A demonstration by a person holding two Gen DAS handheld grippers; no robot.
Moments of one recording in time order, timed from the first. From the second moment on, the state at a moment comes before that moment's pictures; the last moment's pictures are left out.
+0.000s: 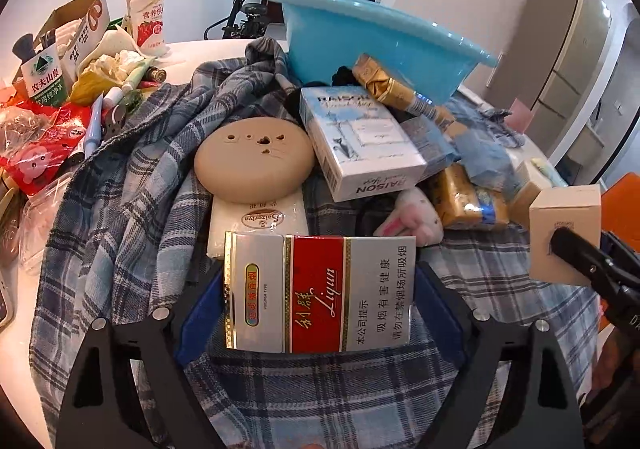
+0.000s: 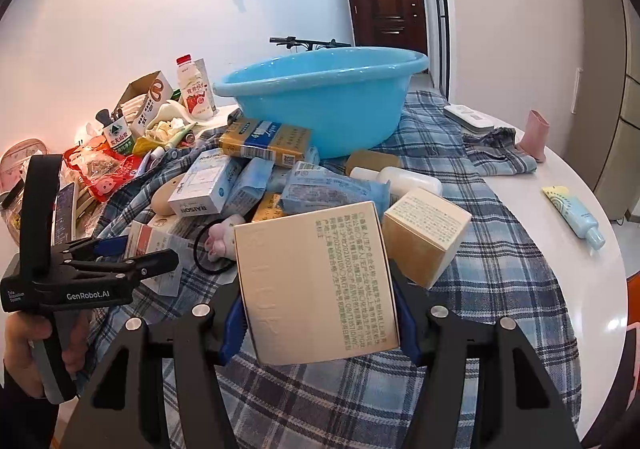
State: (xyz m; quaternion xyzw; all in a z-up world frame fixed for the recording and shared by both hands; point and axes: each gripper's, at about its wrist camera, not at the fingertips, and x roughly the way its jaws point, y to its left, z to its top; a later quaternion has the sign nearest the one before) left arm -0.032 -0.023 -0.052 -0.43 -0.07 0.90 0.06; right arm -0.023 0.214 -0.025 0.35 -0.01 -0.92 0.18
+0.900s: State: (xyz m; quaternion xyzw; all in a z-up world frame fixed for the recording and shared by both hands) left arm -0.050 -0.005 0.099 -0.25 0.00 0.96 0.08; right arm -0.048 0.190 0.078 0.25 0.04 -0.95 0.19
